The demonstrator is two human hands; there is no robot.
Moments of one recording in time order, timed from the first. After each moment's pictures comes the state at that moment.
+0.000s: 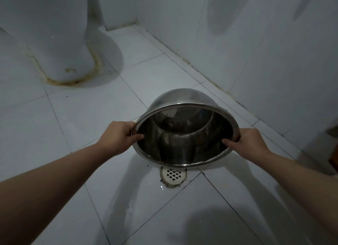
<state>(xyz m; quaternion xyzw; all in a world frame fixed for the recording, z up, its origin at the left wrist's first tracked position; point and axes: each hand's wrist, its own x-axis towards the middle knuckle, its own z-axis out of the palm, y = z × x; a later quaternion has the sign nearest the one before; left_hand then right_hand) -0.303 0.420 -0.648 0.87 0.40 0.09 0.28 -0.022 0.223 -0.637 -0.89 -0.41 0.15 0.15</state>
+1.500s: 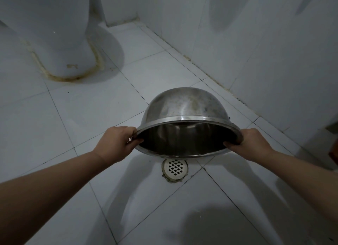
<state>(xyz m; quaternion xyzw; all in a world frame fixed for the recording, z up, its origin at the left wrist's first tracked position) -0.328 0.407 -0.661 0.93 0.28 0.16 0.16 -0.037 0.213 -0.623 -0.87 -0.47 0.13 0.08</state>
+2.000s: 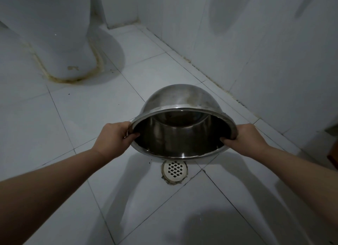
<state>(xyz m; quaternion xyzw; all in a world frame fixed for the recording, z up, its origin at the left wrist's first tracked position) -0.321 0.411 -0.654 0.89 0.37 0.20 0.19 -0.037 0.229 -0.619 -0.87 -0.44 0.16 0.12</state>
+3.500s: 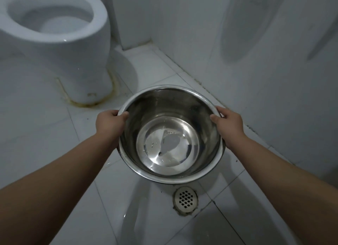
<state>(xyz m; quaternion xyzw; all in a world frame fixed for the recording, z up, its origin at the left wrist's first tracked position) -0.289 0.499 -0.540 0.54 0.64 0.30 0.45 -0.048 0.372 -0.558 -0.80 -0.23 0.25 0.50</state>
